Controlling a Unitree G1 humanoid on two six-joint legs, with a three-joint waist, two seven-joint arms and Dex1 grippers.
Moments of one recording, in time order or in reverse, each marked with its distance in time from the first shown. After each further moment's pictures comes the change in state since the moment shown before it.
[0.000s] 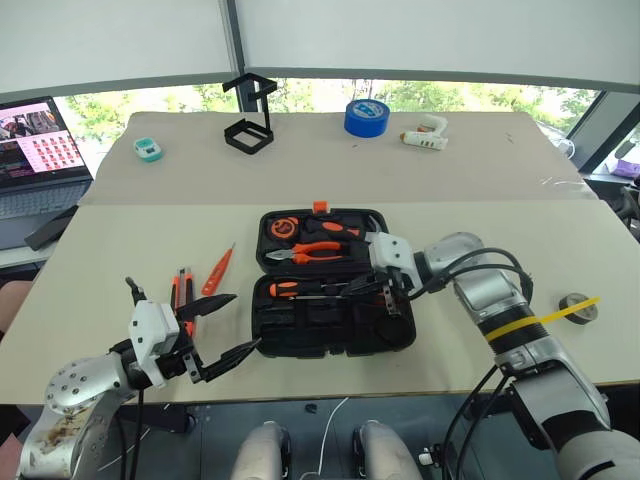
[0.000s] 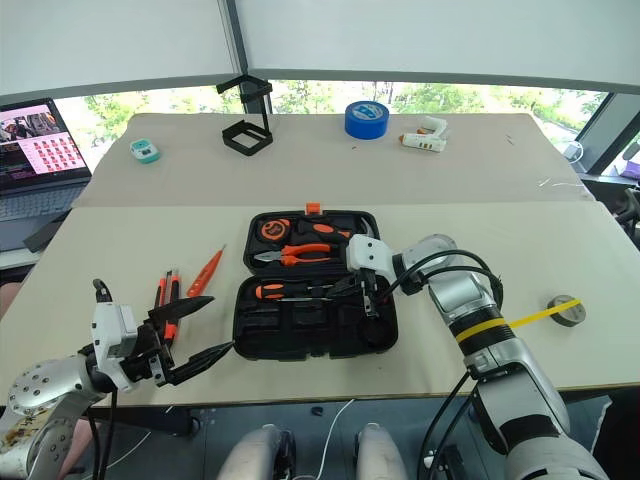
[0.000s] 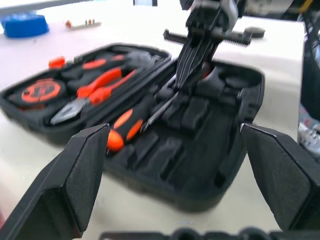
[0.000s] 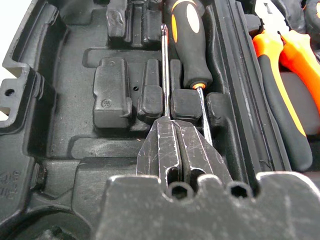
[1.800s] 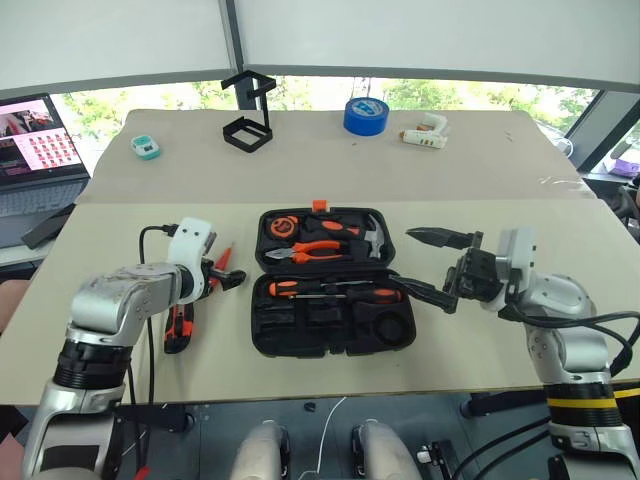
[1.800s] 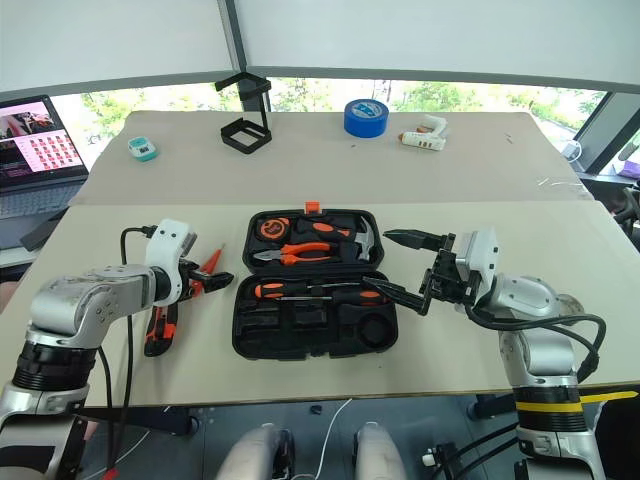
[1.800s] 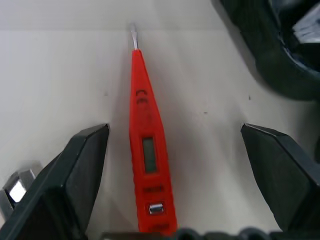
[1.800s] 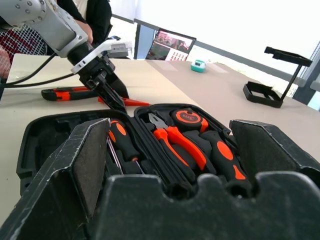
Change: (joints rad) left arm -0.762 0.034 -0.242 0.341 0.024 1.020 0.701; right arm 0.453 -0.066 -0.466 -0.435 0.455 -0.072 -0.202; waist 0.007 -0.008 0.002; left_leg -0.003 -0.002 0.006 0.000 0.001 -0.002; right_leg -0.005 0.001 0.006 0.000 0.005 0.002
